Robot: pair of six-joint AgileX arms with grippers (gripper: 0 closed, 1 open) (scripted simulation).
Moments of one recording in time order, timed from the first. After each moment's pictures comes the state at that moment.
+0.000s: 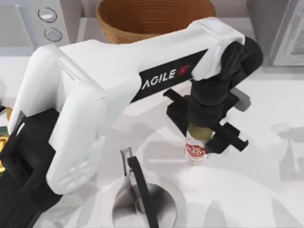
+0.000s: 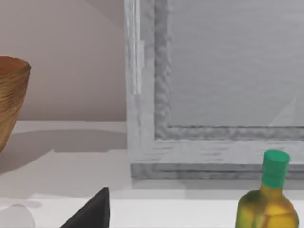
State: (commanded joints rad) left arm -0.87 2.43 2.12 -1.27 0.00 -0.05; right arm 0.00 0.00 0.00 0.00 0.00 0.00
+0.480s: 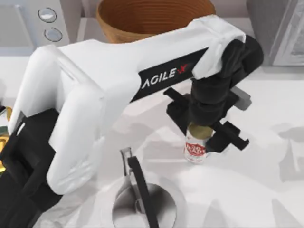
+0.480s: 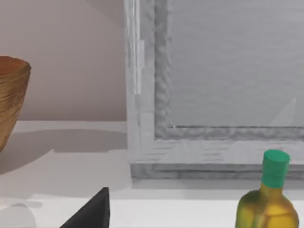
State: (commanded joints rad) left arm -0.87 2.43 2.14 -1.28 0.00 -0.05; right arm 0.00 0.00 0.00 0.00 0.00 0.00
